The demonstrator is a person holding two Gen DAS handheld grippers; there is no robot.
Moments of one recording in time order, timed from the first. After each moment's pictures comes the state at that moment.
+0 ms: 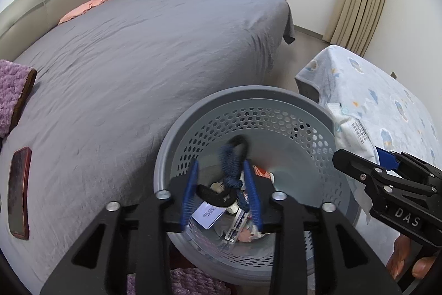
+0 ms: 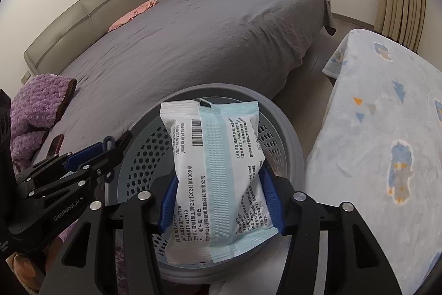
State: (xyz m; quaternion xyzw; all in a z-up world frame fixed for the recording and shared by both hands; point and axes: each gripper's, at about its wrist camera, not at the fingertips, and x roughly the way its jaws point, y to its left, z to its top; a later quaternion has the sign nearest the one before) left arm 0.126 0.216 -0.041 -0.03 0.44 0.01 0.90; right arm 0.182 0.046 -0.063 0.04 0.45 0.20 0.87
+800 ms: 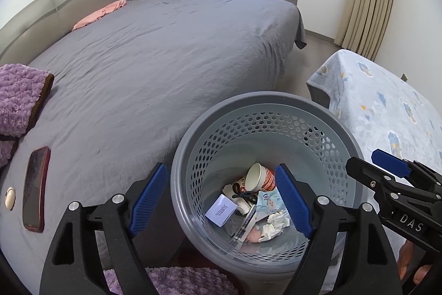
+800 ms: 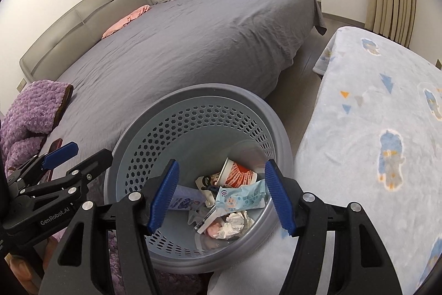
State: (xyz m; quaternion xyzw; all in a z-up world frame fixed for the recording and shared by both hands) left arm 0.111 0.215 -0.026 -0.01 0.42 0.05 0.90; right arm 0.167 0.034 -0.058 0.05 0.44 0.18 0.88
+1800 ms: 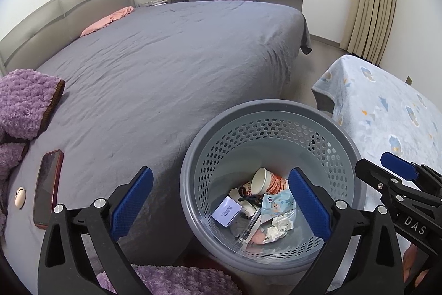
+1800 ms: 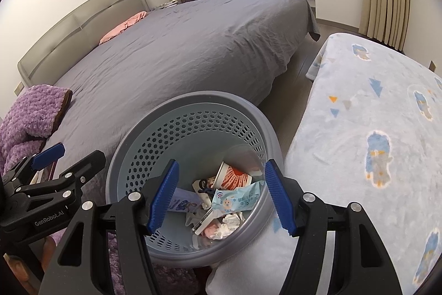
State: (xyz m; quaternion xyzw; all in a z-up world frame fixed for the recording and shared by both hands) left arm 0.101 0.213 -0.011 0.00 0.41 0.07 0.91; right arm 0.156 0.027 -0.046 0.05 0.43 0.17 0.89
